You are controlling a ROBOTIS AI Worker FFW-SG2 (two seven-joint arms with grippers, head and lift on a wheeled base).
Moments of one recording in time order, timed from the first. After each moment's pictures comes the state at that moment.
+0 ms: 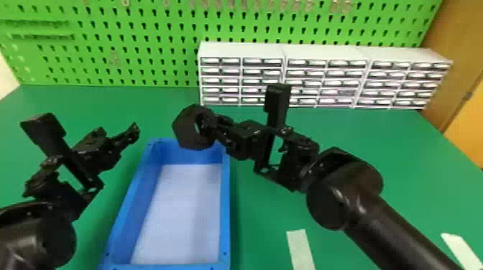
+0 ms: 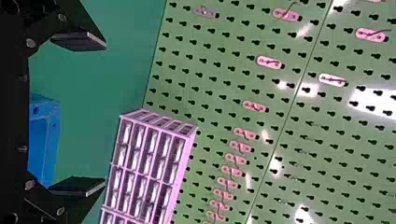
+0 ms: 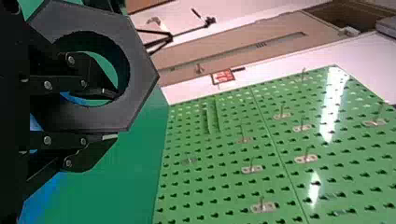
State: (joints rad) left arm -0.08 0.09 0.20 -1.66 0.35 0.31 -0.31; right arm -0.48 -0.29 0.67 -1.54 -0.76 0.27 0.21
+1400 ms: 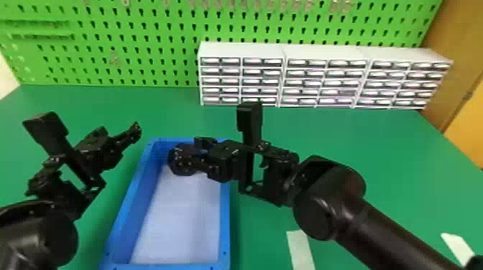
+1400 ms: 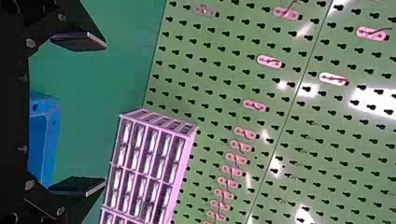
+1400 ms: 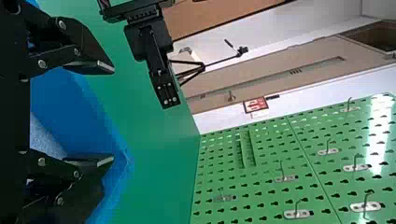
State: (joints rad) left arm -0.08 0.09 0.19 -1.66 0.35 0.31 -0.30; right arm -0.54 -0.32 0.84 -1.53 -0.82 0.29 0.21
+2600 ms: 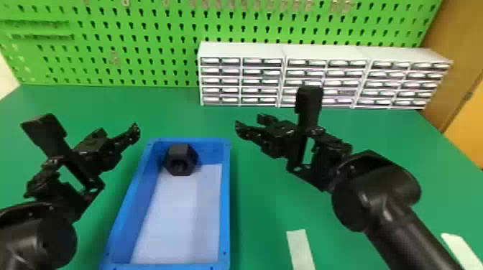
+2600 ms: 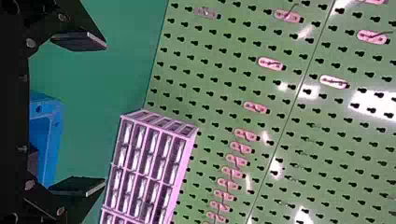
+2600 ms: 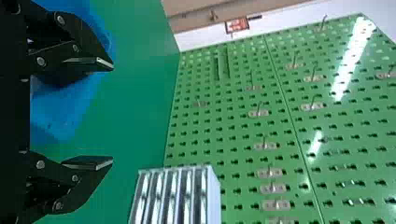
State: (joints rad) left arm -0.08 0.09 0.20 -1.66 0.36 0.31 -0.30; right arm -0.35 -0.26 0.41 -1.61 -0.50 0.39 0.21
